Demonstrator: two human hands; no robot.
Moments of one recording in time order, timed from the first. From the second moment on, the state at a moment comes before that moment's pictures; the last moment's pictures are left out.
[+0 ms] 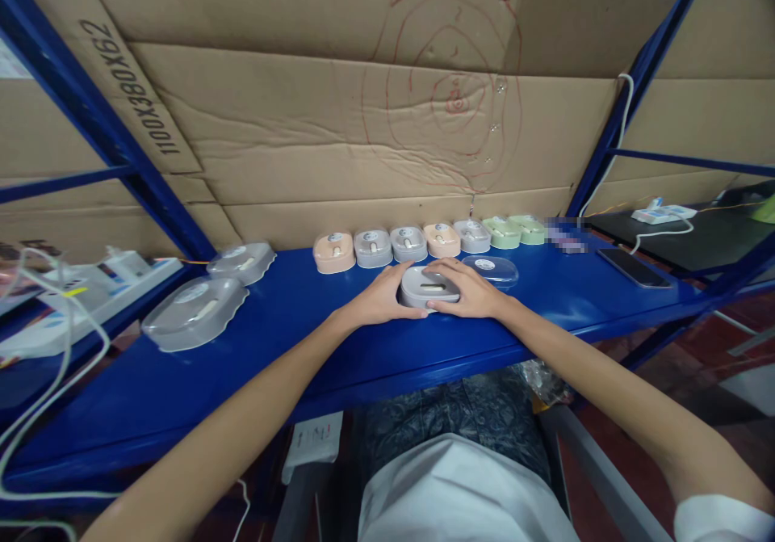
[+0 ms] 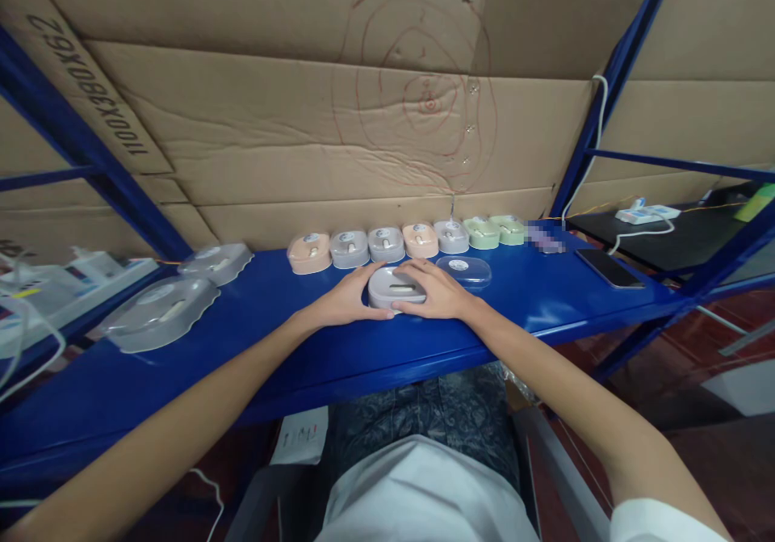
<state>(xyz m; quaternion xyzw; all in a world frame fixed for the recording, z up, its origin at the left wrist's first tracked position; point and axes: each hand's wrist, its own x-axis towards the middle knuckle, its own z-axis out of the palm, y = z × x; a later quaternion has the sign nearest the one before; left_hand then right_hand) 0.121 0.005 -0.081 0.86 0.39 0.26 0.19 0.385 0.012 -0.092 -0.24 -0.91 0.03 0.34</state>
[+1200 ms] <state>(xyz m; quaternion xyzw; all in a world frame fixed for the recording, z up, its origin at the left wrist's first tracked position) 0.119 0.004 -0.076 0.87 0.38 0.24 0.19 0.415 0.018 -0.071 -0.31 -0.88 0.02 0.37</state>
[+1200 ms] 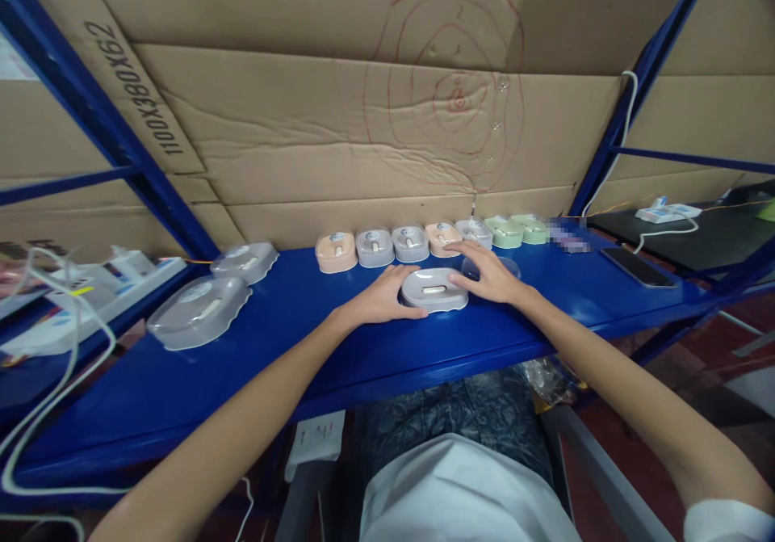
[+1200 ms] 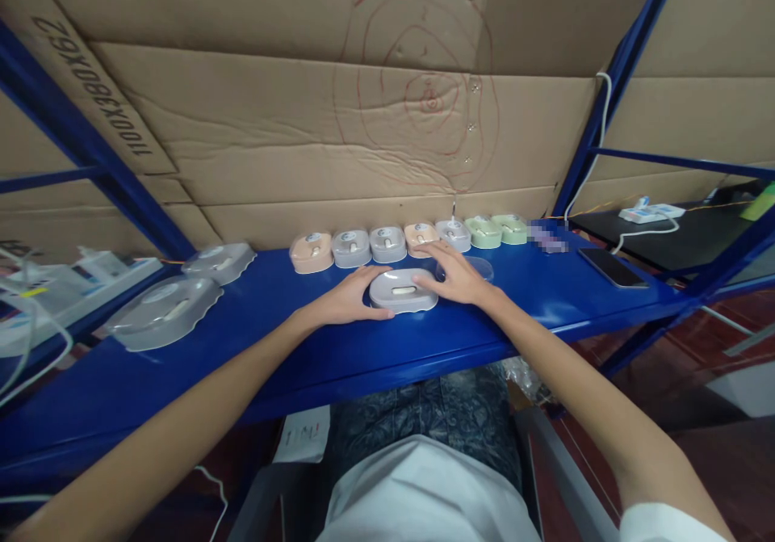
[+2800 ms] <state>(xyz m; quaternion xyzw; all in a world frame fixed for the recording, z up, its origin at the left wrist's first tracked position) 0.120 0.005 -0.076 0.86 0.37 0.28 0.23 0.383 0.013 -0.066 -0.25 -0.92 0.00 0.31</state>
